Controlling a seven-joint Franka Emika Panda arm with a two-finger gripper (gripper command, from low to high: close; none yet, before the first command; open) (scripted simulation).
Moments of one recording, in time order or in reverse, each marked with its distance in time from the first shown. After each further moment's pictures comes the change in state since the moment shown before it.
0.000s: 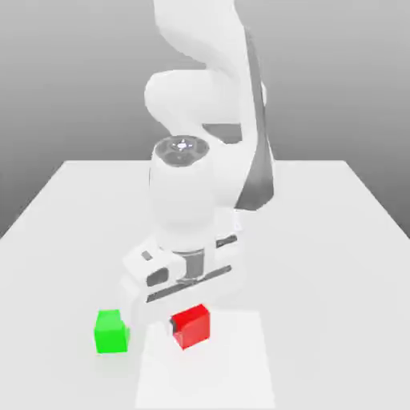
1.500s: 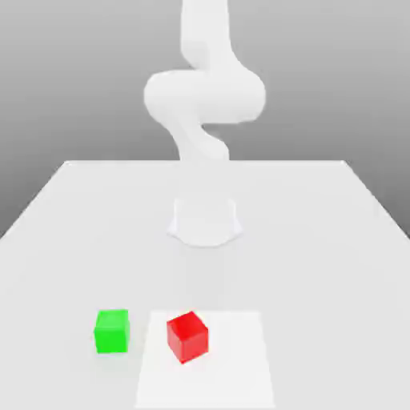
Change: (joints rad) arm 0.047 -0.789 0.029 0.399 -0.064 -0.478 0.622
